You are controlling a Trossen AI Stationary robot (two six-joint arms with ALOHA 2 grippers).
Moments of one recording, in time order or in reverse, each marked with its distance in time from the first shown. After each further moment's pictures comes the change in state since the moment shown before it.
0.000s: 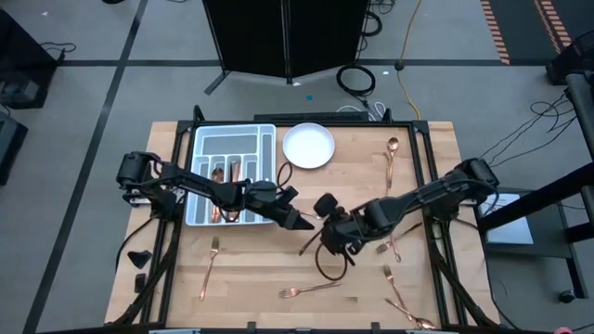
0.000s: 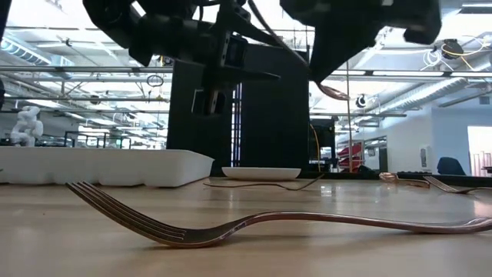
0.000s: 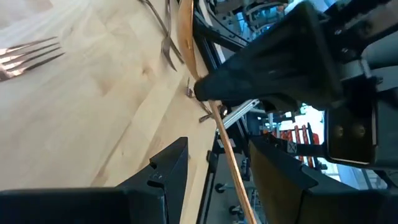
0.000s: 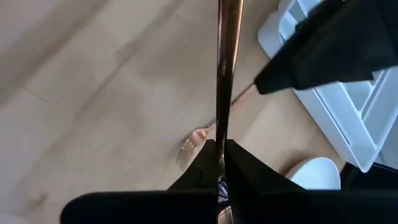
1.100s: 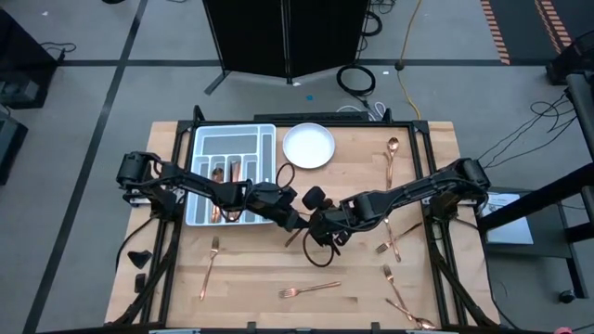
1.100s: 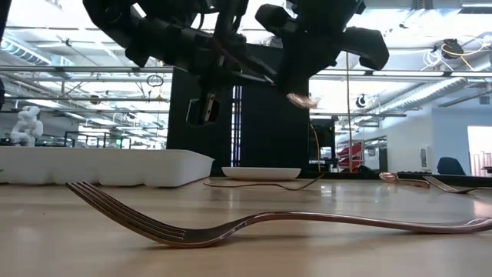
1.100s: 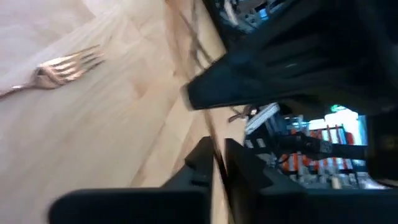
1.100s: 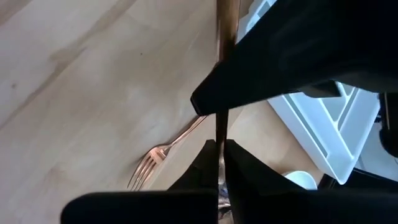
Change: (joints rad) left arm 0.002 0.000 0.000 -0.092 -0.048 0.091; right arm -0.090 0.059 0.001 0.161 -0.001 -0.131
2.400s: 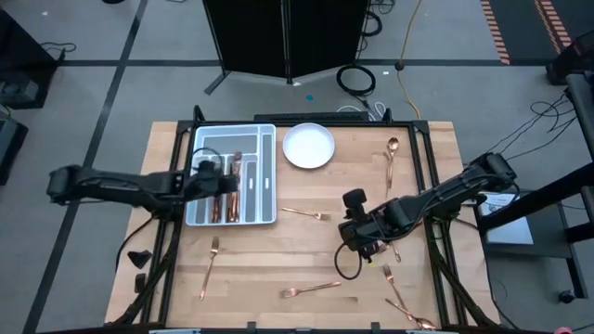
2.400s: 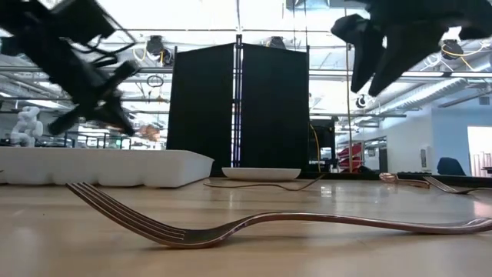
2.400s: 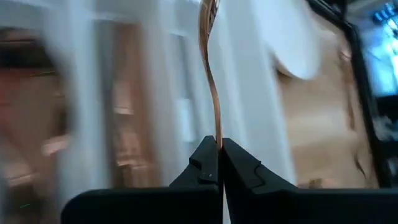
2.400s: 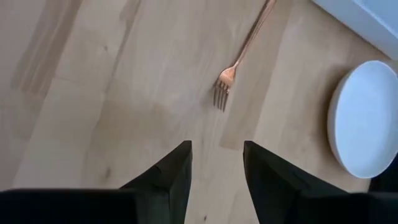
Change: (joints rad) left arm 0.131 -0.918 -0.506 -0.790 -0.628 -0.282; right arm 0.141 -0.225 -0.193 -0.238 0.020 0.624
